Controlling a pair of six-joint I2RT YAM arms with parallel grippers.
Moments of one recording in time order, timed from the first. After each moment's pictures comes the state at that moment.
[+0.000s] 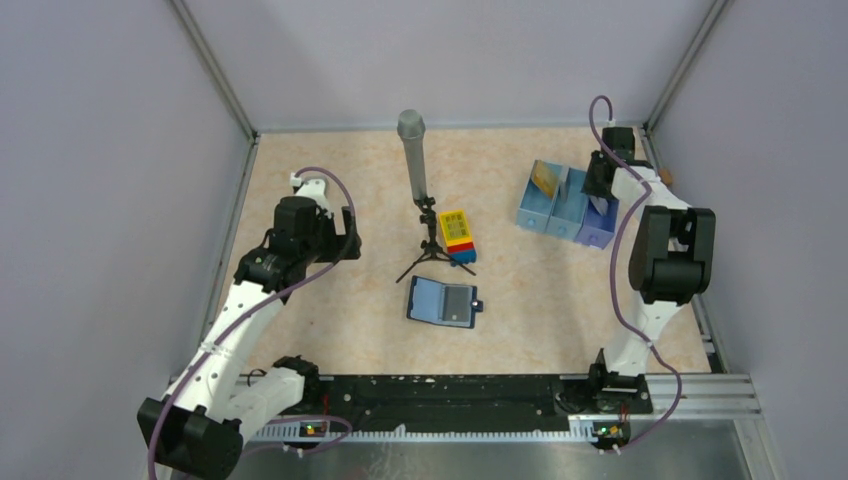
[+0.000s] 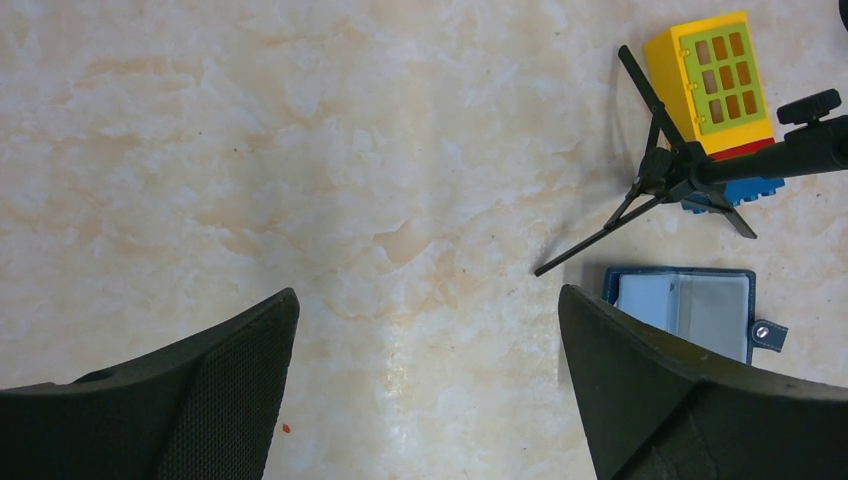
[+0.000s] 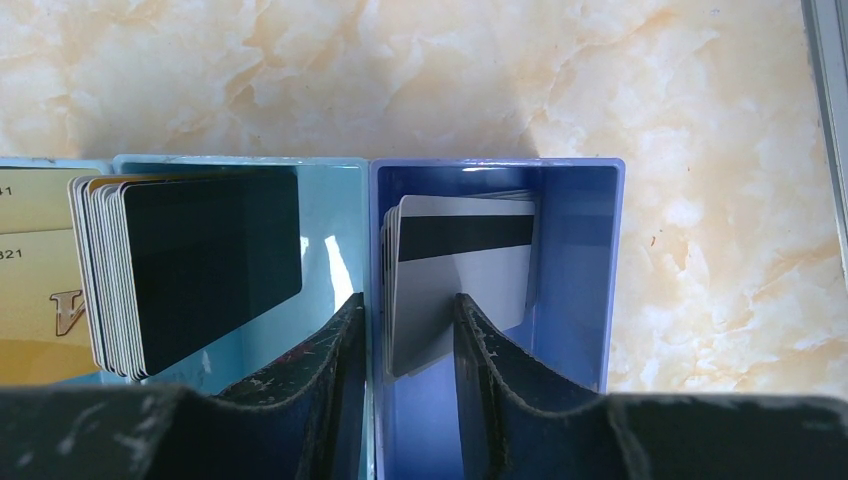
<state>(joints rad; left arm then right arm) -0.28 0.96 0.91 -0.61 -0.07 -0.26 -0.06 1.89 1.40 -0.37 0.15 0.20</state>
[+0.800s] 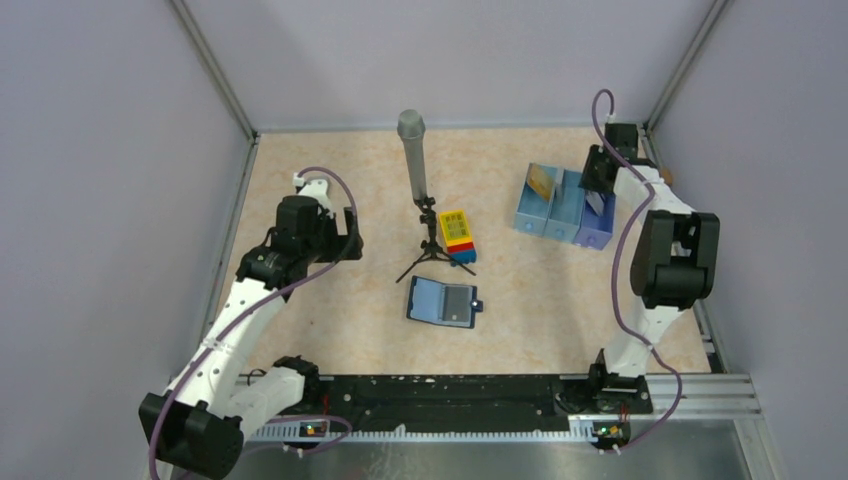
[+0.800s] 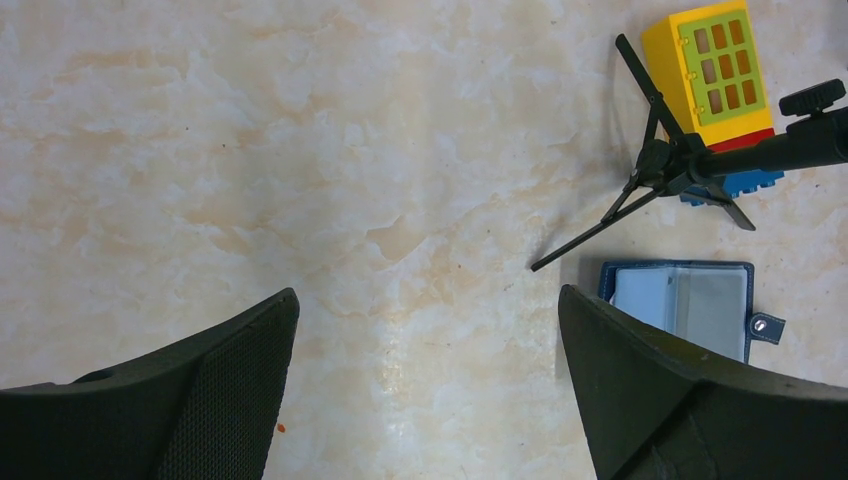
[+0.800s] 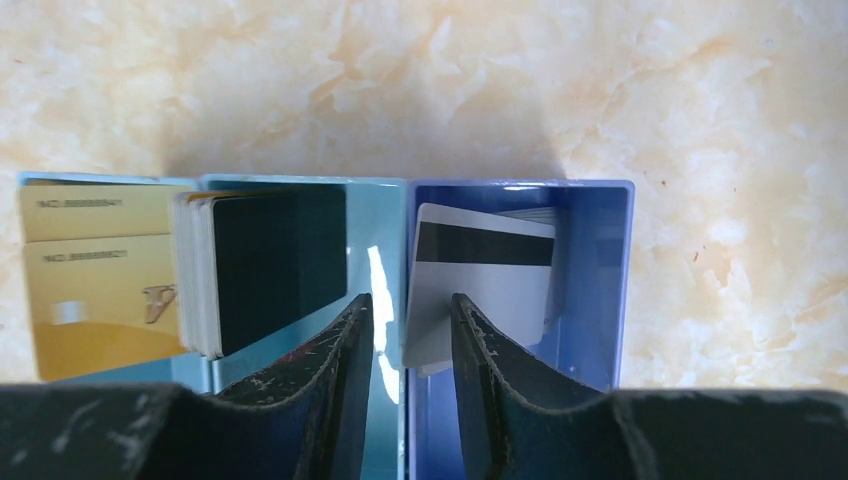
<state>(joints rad) -0.28 0.98 0.91 -0.61 -0.05 -0.26 -0.06 1.86 1.40 -0.37 0.07 0.21</state>
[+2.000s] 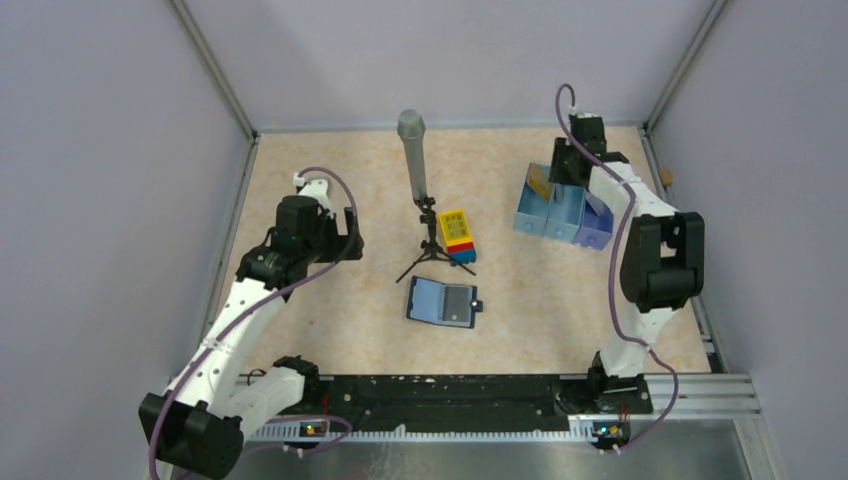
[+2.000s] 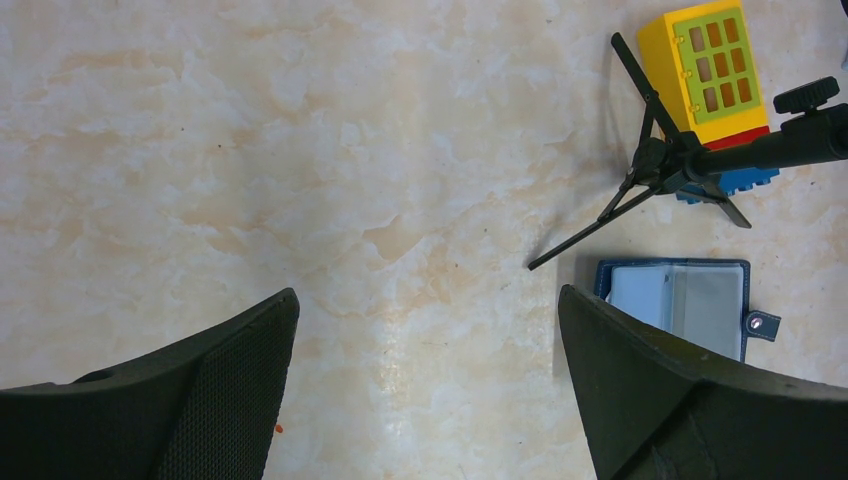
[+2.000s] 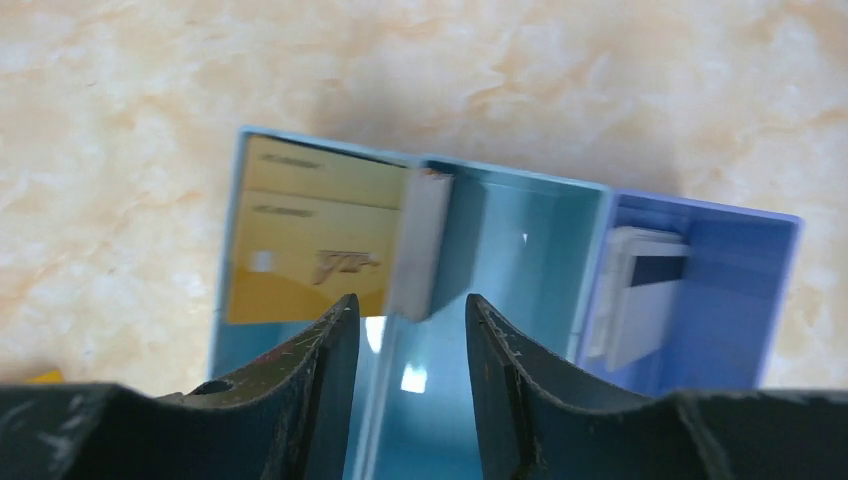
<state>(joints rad) -0.28 0.98 0.91 -0.61 -0.04 -0.26 0.07 1.84 1.43 -0.36 0.10 0.19</state>
